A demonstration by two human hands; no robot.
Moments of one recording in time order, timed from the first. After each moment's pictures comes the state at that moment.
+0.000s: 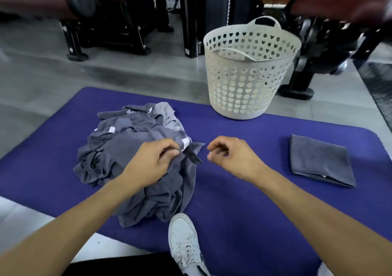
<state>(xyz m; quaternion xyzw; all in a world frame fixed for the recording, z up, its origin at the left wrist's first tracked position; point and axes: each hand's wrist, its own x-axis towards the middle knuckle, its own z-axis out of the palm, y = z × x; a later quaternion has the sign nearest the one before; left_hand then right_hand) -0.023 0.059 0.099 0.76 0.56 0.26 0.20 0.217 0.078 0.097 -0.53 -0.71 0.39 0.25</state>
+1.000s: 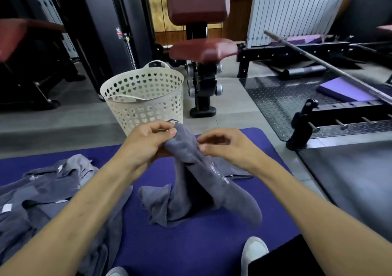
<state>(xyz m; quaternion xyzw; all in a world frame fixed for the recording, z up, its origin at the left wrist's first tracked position) 0.250 0.062 0.237 0.56 0.43 0.38 0.60 0.455 0.011 0.197 -0.53 -0.59 0.40 0.45</state>
